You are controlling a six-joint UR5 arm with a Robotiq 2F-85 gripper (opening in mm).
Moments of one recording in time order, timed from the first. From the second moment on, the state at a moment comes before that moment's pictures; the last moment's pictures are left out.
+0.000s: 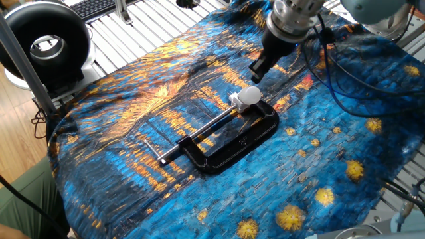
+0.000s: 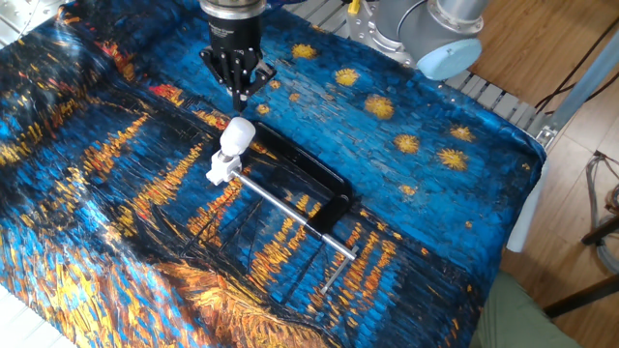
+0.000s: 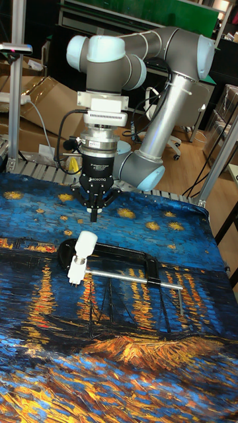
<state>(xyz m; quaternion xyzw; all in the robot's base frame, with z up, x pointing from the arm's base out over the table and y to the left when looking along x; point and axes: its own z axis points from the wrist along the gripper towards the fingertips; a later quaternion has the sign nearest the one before) 0.468 -0.045 0.151 -0.07 0.99 0.06 0.13</state>
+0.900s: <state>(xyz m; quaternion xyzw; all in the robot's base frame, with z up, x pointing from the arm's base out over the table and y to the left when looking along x) 0.466 -0.061 0.144 -0.05 0.98 0.04 0.16</state>
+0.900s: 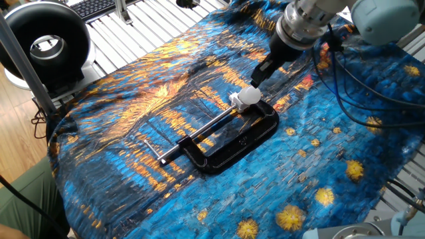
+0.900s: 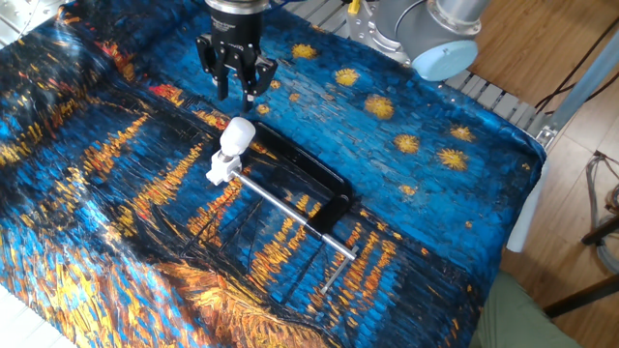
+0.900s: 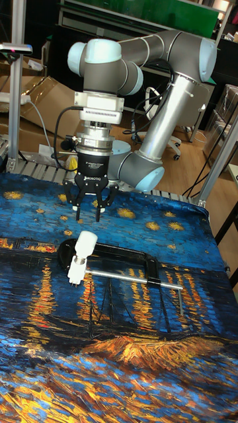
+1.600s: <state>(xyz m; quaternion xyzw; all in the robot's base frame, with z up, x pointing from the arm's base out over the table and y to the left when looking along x) 0.451 -0.084 0.137 -0.05 0.99 0.00 0.13</state>
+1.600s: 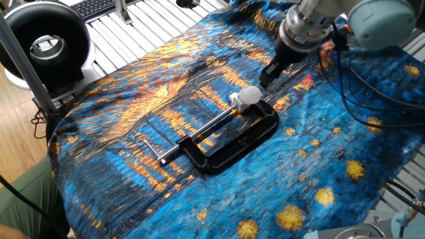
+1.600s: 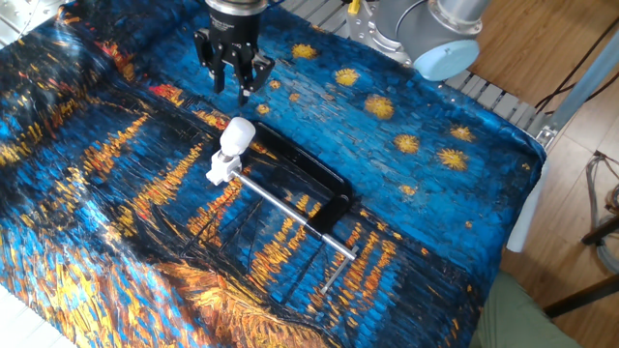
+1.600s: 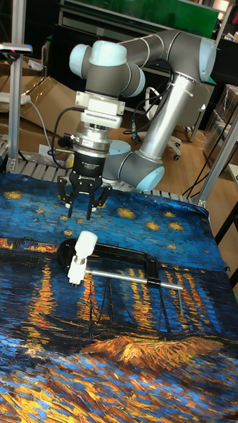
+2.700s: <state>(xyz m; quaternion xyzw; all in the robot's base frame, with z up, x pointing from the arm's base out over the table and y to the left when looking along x) 0.444 -0.053 0.116 -0.01 0.99 0.02 0.17</state>
